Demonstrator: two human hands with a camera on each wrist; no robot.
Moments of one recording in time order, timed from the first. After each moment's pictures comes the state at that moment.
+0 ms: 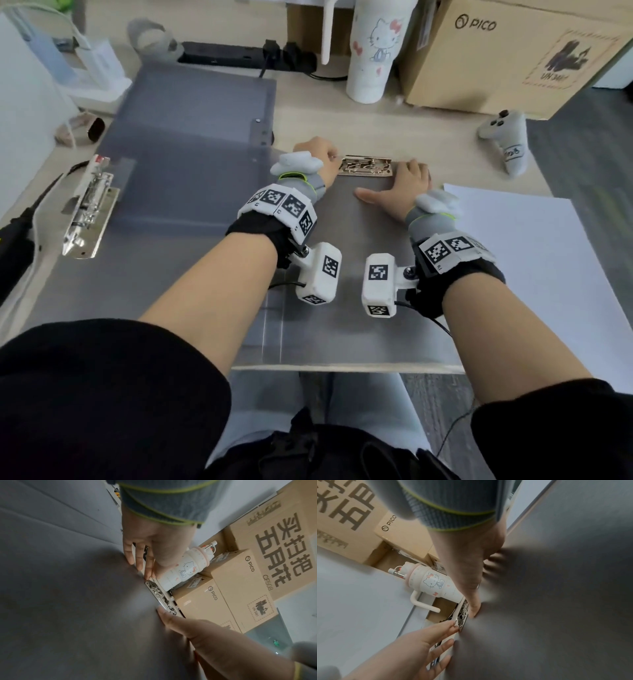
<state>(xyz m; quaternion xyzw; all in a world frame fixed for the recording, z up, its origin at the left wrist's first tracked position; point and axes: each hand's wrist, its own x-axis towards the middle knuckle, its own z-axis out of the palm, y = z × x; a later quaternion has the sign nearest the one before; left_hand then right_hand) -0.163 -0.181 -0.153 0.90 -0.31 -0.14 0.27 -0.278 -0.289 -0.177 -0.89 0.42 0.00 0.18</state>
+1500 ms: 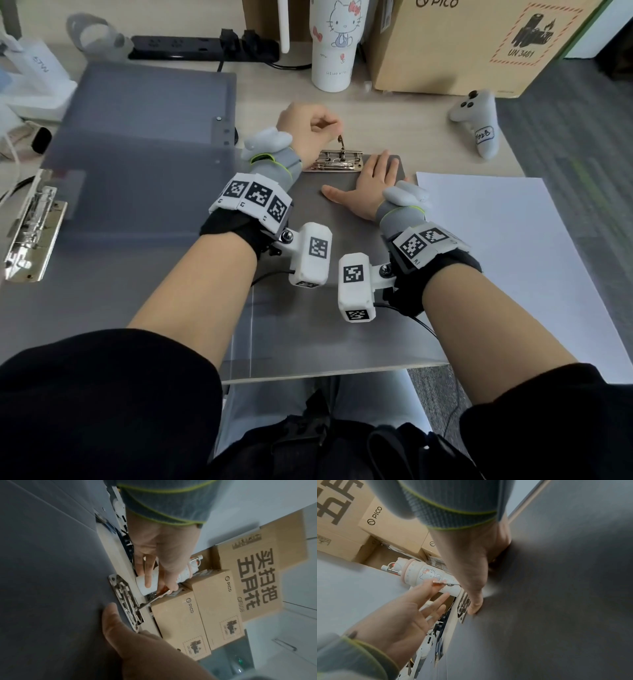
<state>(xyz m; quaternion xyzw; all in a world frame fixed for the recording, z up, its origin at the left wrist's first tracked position) -0.159 -0.211 -0.142 0.79 -0.37 -0.12 0.48 -0.275 -0.279 -0.177 -0.88 0.42 0.10 0.18</state>
